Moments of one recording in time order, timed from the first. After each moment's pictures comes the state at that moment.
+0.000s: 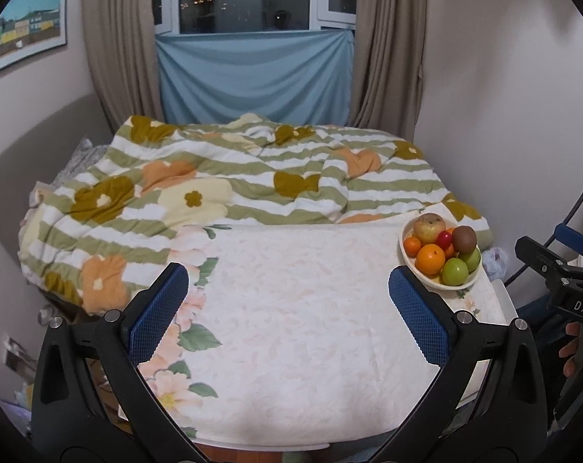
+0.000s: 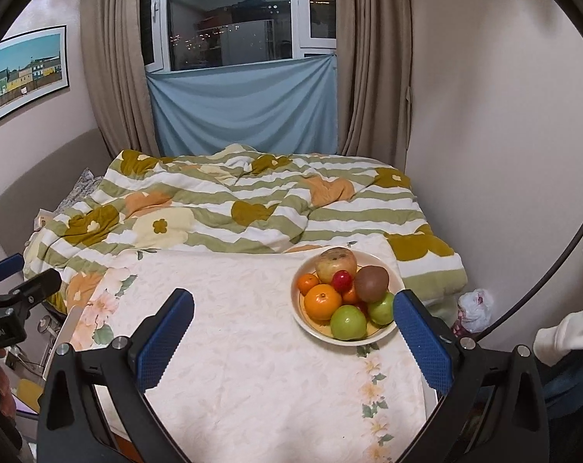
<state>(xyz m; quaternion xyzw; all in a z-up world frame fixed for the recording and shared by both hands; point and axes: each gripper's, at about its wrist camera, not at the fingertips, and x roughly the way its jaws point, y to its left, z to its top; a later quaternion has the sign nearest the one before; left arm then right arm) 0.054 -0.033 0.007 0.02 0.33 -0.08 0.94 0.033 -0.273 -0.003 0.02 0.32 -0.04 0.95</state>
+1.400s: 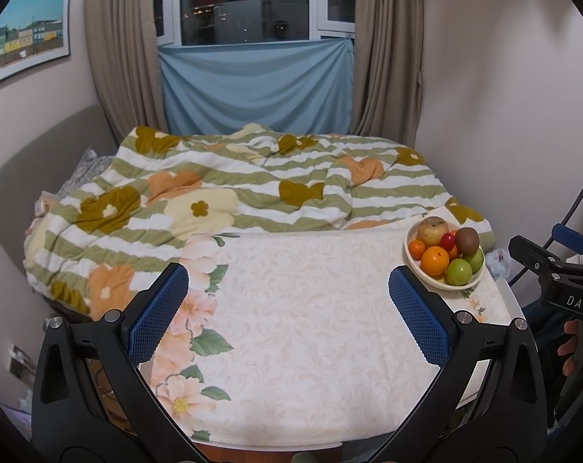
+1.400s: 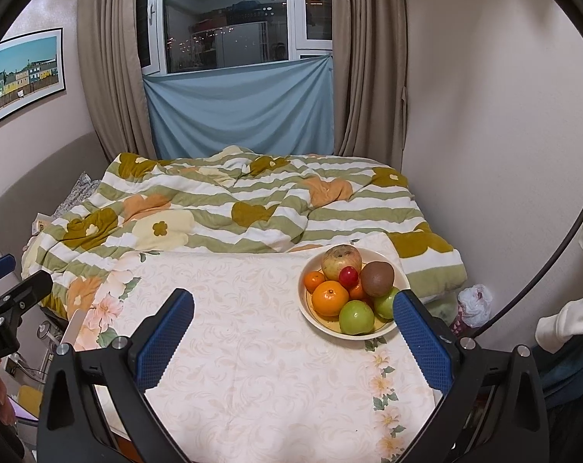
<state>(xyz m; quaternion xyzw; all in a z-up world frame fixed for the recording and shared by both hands) 0.047 -0.021 0.016 0.03 0.31 -0.08 0.95 0.027 -0.260 0.001 0.03 0.32 -0.04 0.95</state>
